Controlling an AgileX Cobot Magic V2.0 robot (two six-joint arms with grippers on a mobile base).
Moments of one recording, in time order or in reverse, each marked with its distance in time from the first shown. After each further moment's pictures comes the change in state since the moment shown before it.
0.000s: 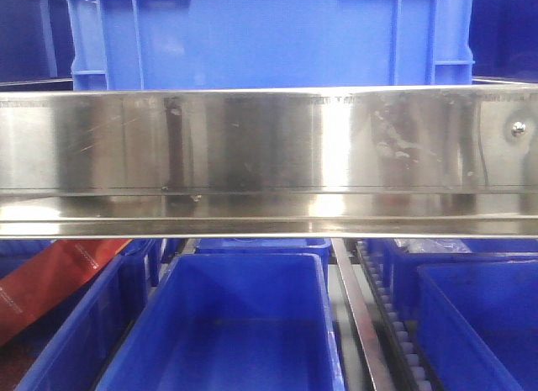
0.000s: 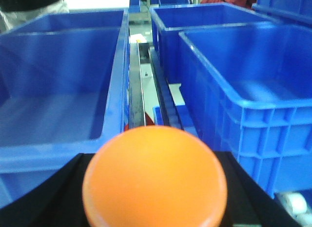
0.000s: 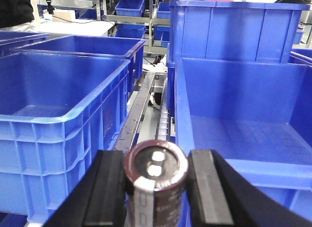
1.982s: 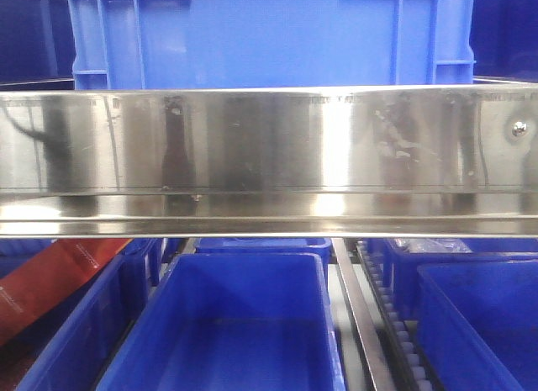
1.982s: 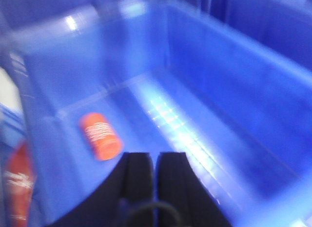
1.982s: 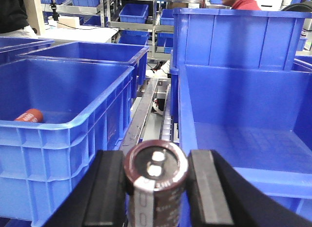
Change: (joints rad) left arm -0.336 0.906 -0.890 -0.098 0.211 0.110; right arm 0.010 0.000 0.000 0.000 -0.024 0.000
